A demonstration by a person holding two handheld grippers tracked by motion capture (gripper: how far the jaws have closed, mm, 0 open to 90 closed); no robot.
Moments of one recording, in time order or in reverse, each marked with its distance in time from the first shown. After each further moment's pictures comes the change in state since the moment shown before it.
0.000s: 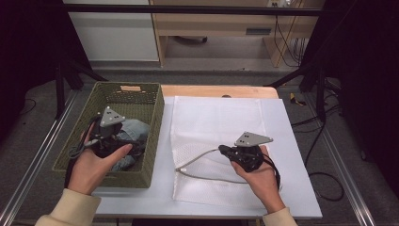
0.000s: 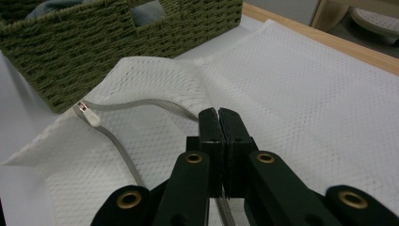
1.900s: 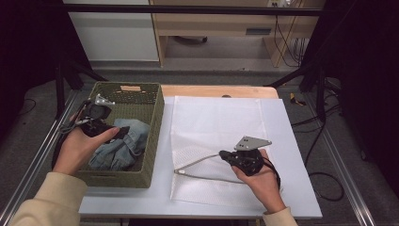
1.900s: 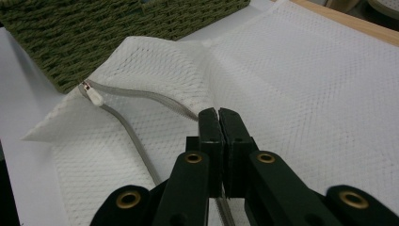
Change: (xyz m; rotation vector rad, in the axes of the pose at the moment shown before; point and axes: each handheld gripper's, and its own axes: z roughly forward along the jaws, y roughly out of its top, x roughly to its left) left arm 0.058 0.008 0.025 0.191 0.080 -0.014; right arm 0.001 -0.012 0.003 0.050 0.031 0.000
